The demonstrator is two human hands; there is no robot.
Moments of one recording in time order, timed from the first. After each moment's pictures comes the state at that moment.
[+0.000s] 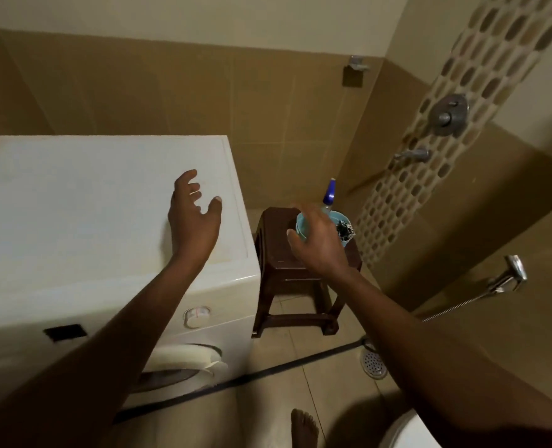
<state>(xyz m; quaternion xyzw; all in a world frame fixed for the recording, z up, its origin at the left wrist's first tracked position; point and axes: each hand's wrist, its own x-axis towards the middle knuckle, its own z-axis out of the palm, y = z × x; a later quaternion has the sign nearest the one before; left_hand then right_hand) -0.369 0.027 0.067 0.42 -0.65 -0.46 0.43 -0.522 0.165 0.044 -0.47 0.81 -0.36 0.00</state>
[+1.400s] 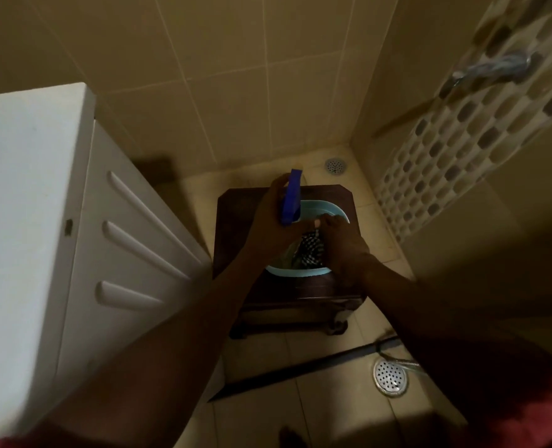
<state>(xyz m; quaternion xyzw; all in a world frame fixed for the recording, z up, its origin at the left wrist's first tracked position) -0.775 -0.004 -0.153 0.31 -0.74 -0.57 0.16 -0.897 0.105 -0.197 -0.48 0.85 -0.04 0.20</state>
